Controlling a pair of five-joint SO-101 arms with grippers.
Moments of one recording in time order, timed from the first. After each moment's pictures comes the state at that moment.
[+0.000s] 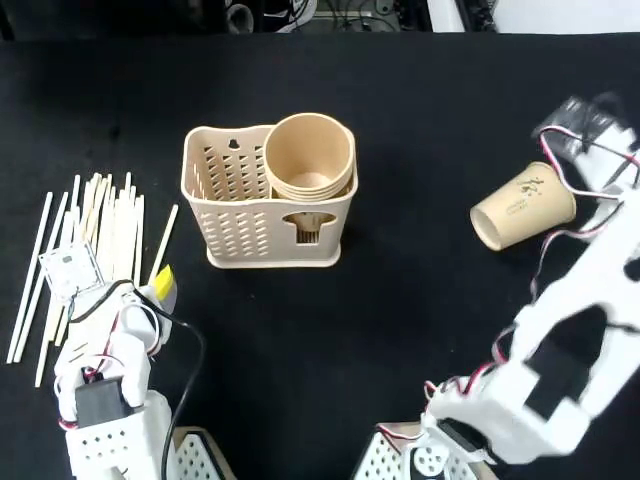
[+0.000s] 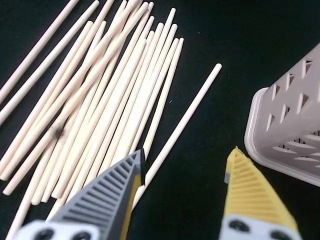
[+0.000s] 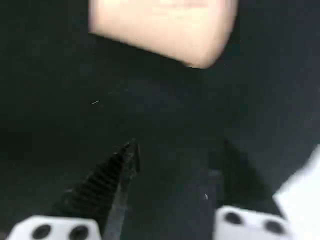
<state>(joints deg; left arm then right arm) -19.5 -103.7 92.0 61.3 9.3 40.7 5.8 -15.7 92.1 88.0</state>
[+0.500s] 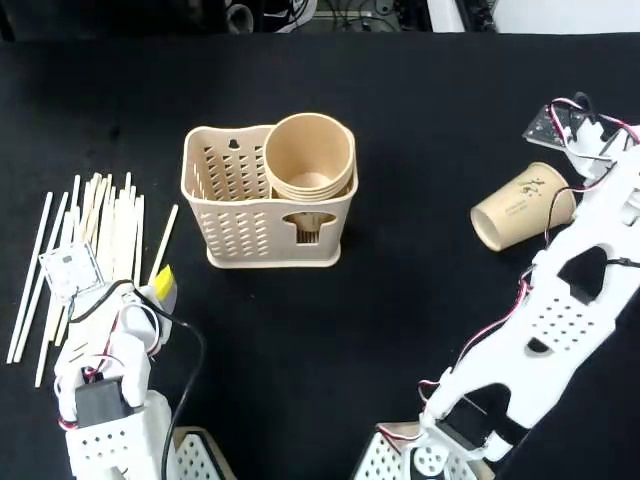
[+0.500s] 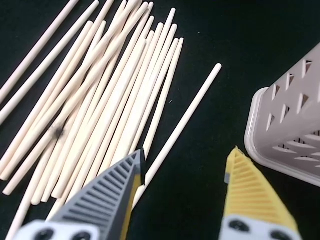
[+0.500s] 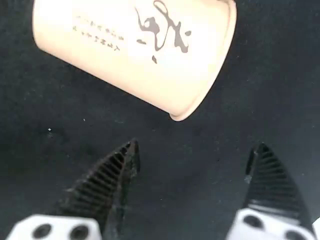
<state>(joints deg) -19.5 -103.7 92.0 61.3 9.3 38.3 43.9 -56.9 99.0 91.6</state>
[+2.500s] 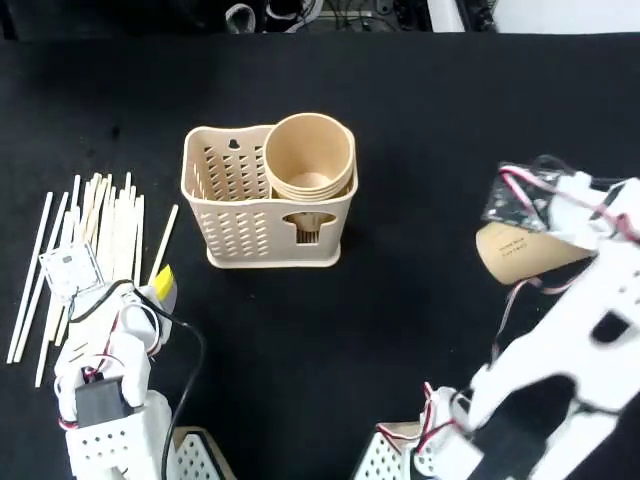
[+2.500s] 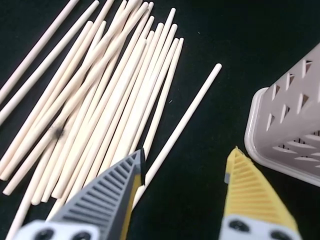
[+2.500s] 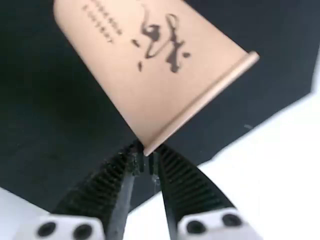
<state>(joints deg) -19.5 -103.7 92.0 61.3 9.3 39.0 -23.9 -10.2 99.1 109.7</state>
